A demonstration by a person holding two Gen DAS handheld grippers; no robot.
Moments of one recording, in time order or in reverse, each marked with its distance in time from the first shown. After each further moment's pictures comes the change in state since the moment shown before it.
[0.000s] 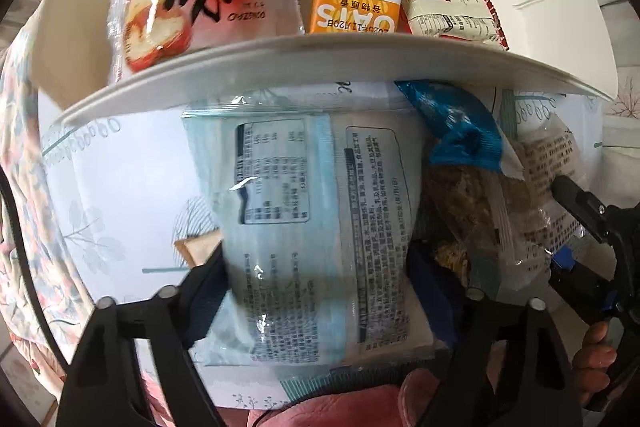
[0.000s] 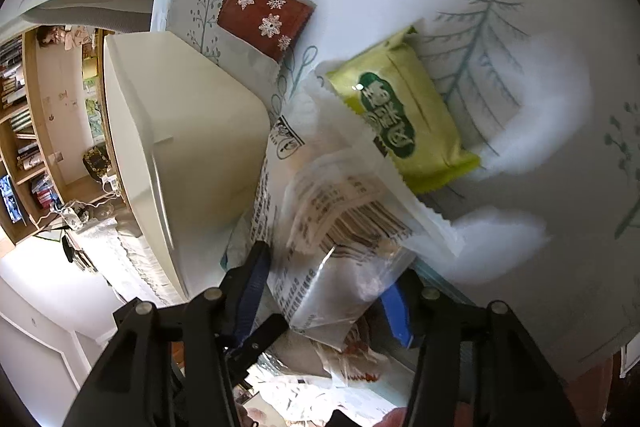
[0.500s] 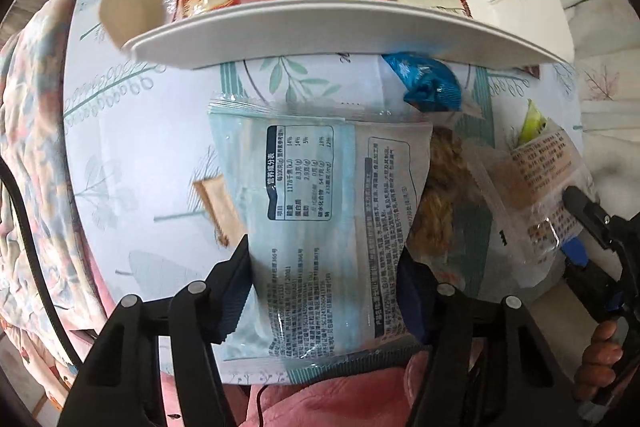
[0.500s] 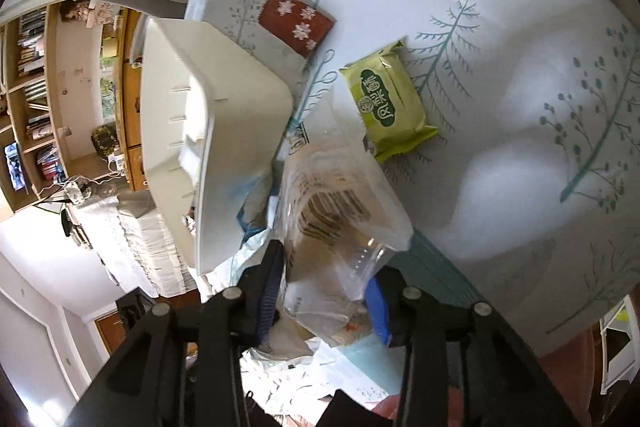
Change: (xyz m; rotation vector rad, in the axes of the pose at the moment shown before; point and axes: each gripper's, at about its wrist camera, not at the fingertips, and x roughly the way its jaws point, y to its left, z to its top) left arm -0.023 0.018 -0.045 -0.023 -0.030 -0.025; right arm -0.045 0.005 -0.030 -0.097 -0.024 0.008
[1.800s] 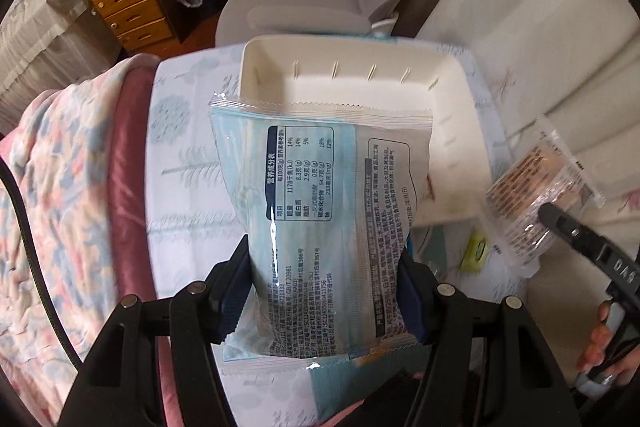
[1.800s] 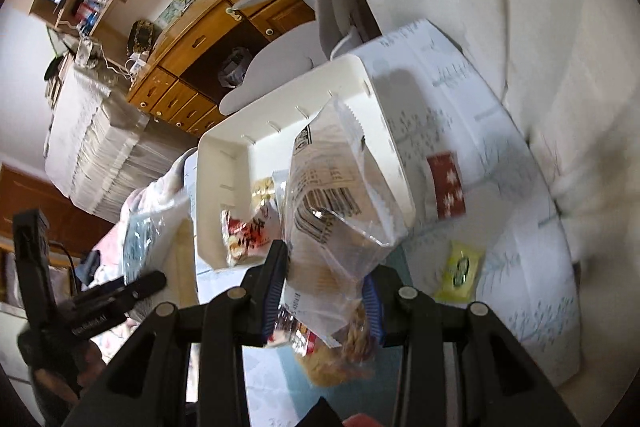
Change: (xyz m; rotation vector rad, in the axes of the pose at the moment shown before) left arm -0.180 0.056 0.028 0.012 -0.396 -0.061; right arm -0.040 0.193 -0.016 -0.686 -0.217 -0.246
